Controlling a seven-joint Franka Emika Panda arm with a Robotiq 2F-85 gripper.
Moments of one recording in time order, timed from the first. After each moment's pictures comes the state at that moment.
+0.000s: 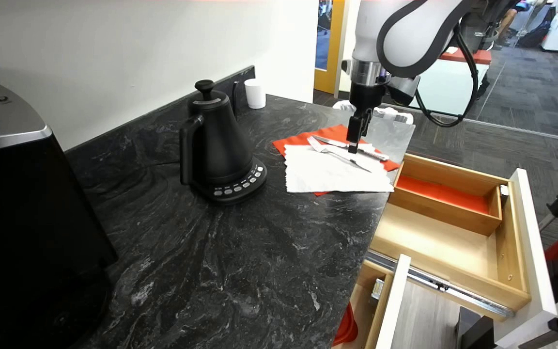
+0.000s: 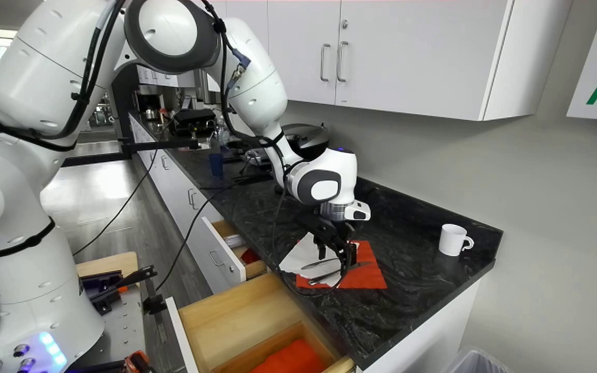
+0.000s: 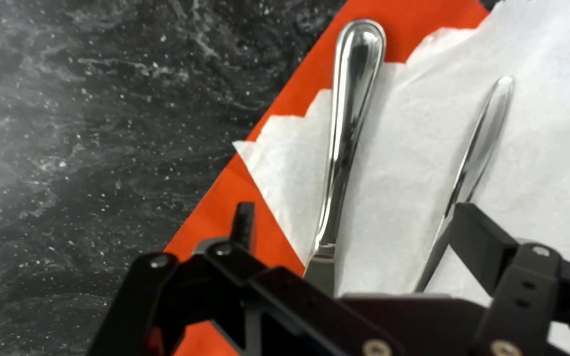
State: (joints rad) arm -0.11 0.65 0.00 -1.94 -0.04 2.61 -0.16
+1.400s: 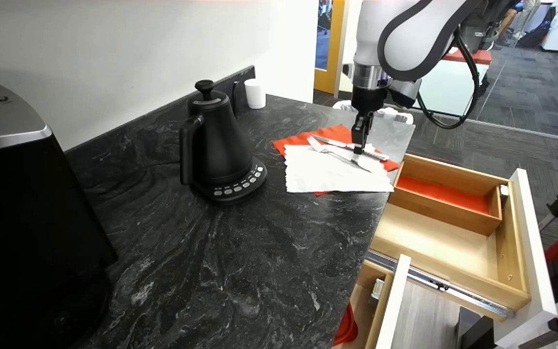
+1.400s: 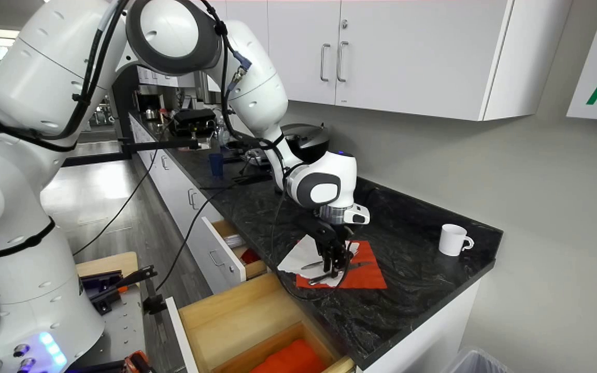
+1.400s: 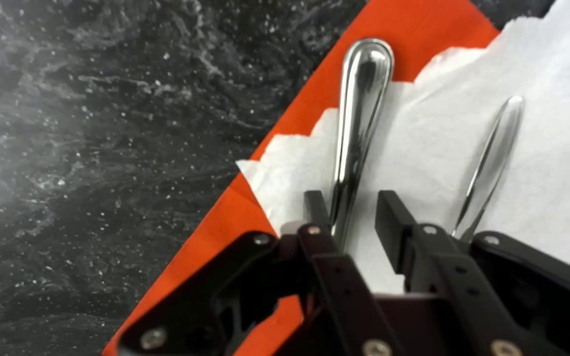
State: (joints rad) arm -0.11 0.66 -0.01 -1.94 -0.04 2.60 -0.17
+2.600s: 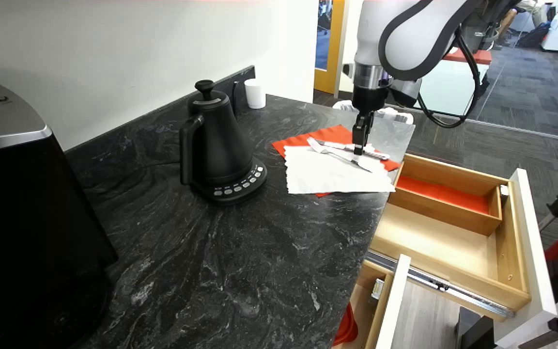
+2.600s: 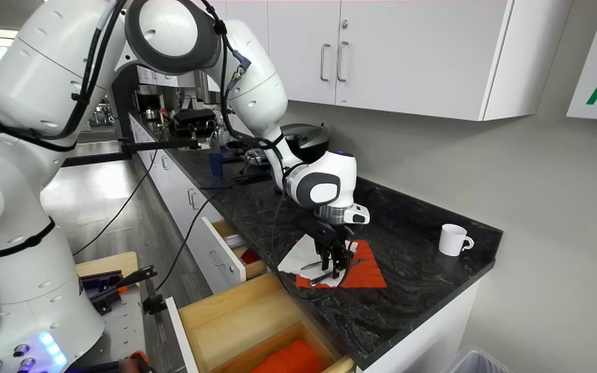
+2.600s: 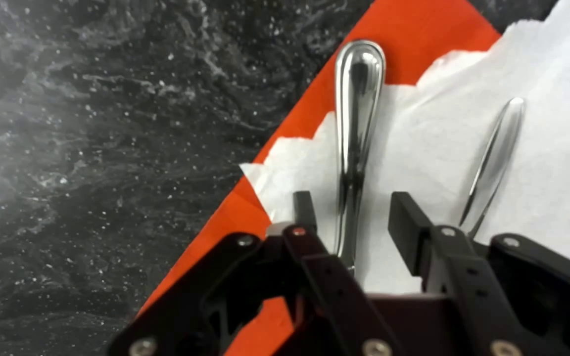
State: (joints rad) arm -0.11 0.66 -0.01 -1.95 -0.04 2.60 -0.18
